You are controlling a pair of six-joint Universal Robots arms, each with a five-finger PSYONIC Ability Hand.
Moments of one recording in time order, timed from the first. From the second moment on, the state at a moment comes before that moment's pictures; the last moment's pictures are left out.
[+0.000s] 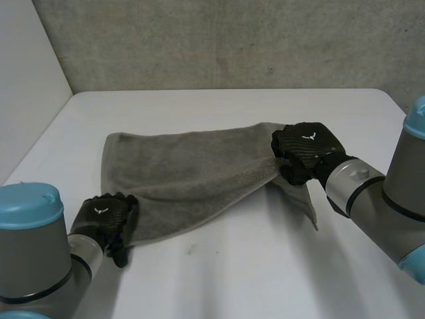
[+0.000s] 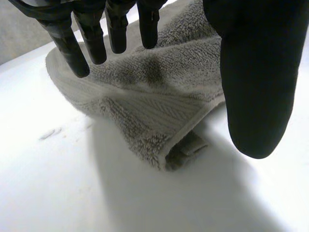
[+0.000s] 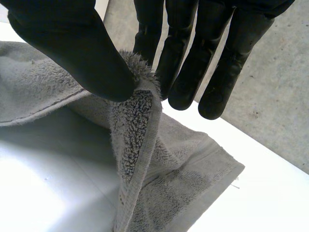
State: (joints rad) left arm 4.28 -1.84 -1.95 3.29 -1.73 3.27; right arm 1.99 -1.30 1.57 -0.02 1.36 2.90; left_hand 0.22 0.22 0.22 0.22 0.04; right_hand 0.96 1.18 1.18 1.19 0.99
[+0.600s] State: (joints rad) left arm 4.33 -1.94 -1.93 3.38 -1.73 3.28; right arm 1.99 -1.30 1.57 -0.02 1.36 2.90; left_hand 0.56 0.56 0.56 0.56 0.38; right_hand 0.96 1.18 1.18 1.19 0.99
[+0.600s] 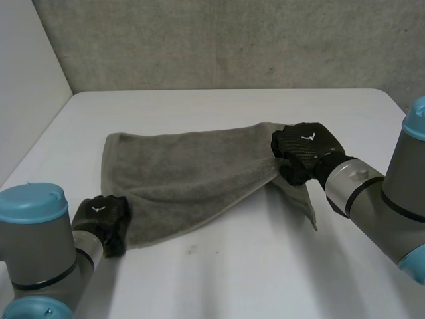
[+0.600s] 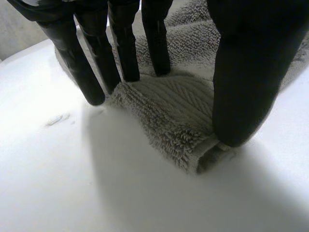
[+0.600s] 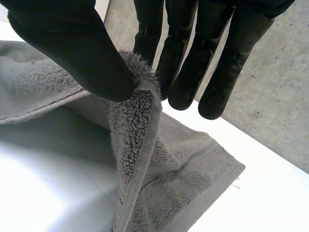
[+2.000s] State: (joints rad) left arm 4.39 -1.95 -1.22 3.53 -1.56 3.71; right arm 2.03 -1.20 1.28 -0.46 1.55 2.30; left_hand 1.14 1.21 1.21 1.22 1.01; right_hand 0.96 1.18 1.19 1.19 1.00
